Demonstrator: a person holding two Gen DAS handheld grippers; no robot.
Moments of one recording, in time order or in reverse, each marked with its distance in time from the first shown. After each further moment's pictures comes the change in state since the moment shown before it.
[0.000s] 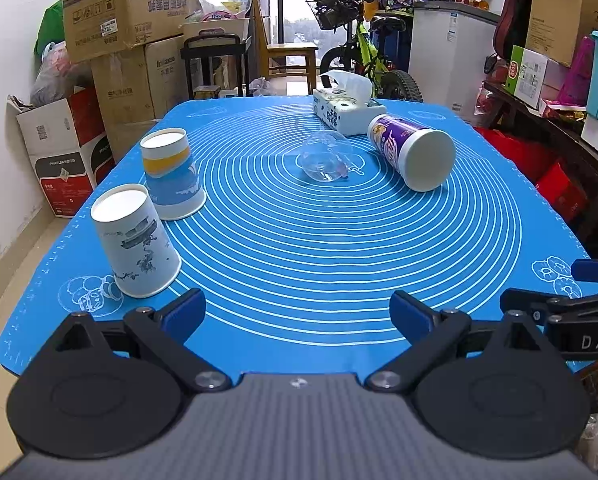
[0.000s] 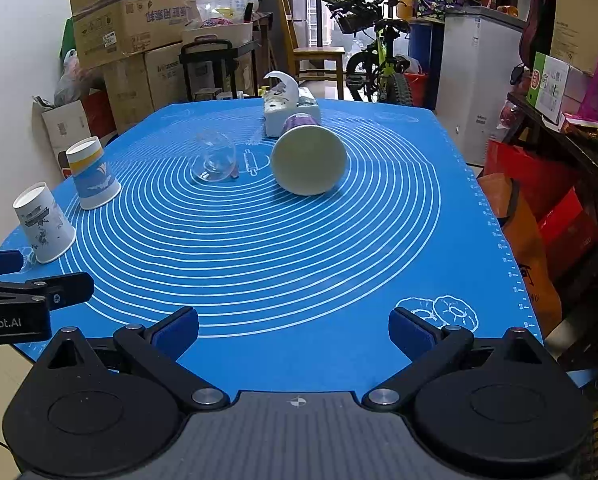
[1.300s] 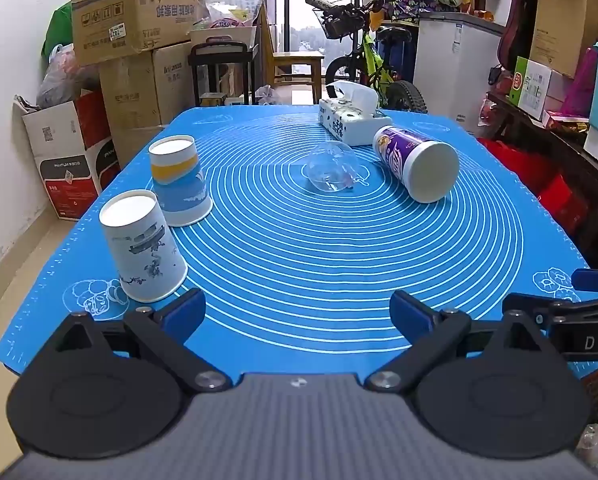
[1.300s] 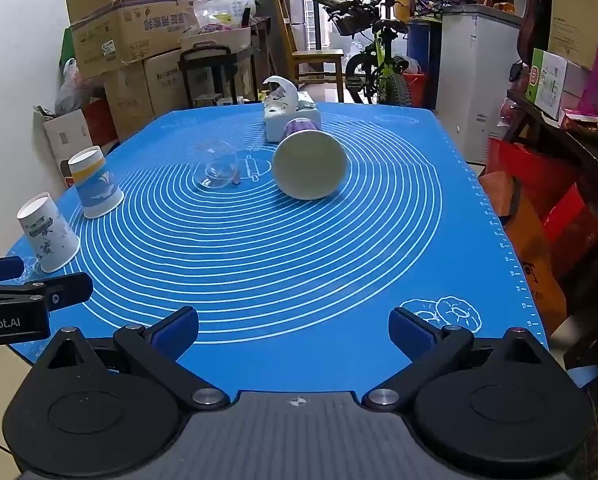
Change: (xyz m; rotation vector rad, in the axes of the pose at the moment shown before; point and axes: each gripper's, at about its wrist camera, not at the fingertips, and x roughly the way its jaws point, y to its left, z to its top) left arm -0.005 0.004 0.002 -0.019 -0.027 0.006; right arm -0.004 -0.004 0.002 0.019 -0.017 0.022
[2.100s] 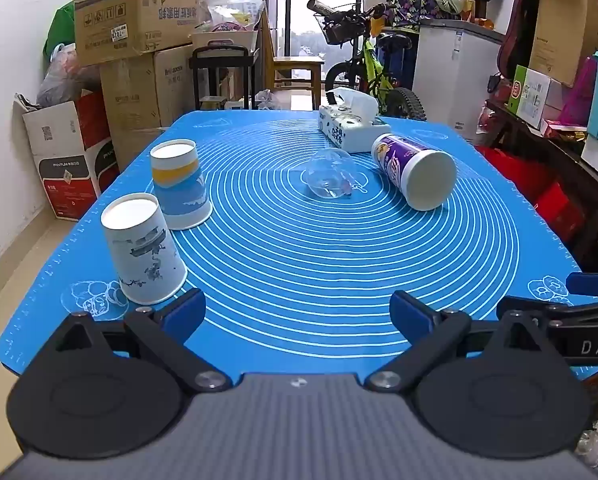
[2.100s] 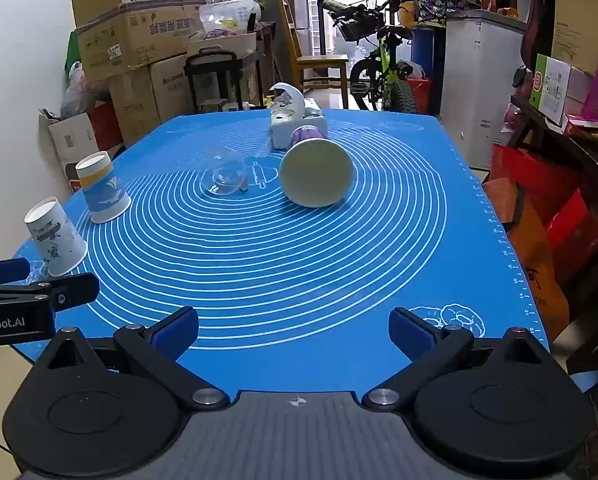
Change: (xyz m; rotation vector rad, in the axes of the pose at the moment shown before) left arm -0.004 0.001 0.000 -0.016 -0.017 -0.010; right arm -0.003 0.002 0.002 0.000 -0.014 0.010
